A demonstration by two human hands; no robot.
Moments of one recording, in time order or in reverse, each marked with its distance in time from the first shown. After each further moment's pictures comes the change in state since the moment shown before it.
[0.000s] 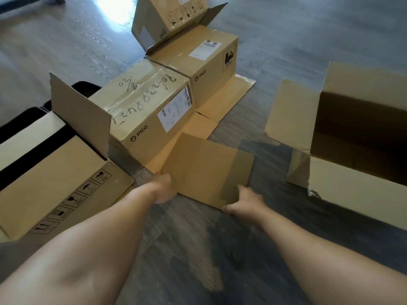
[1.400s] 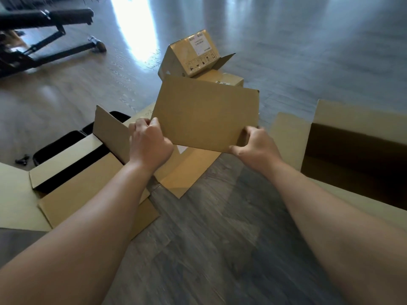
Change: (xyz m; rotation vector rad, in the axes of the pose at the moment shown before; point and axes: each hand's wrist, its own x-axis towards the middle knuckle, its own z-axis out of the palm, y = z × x) left_hand -0.134 0.025 -0.139 -0.294 1.061 0.158; right_hand -0.065 -0.083 -0.142 0.212 0.516 -0.552
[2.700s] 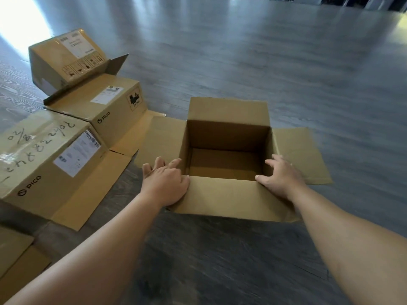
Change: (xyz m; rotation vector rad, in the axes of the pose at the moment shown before) left_hand -0.085 0.211 0.164 0.169 -0.640 0.527; right_hand -0.100 0.261 -0.189 -0.433 0.092 0.447
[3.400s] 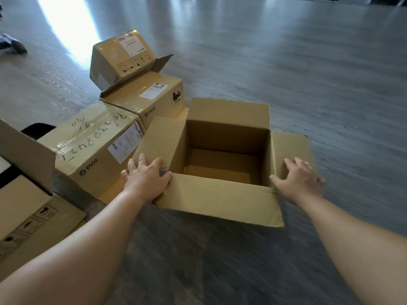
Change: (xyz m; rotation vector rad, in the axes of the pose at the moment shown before) left_hand -0.050 -0.143 -0.005 -0.111 0.037 -0.421; right_hand -0.006 -0.064 0.044 -0.159 0.091 0.019
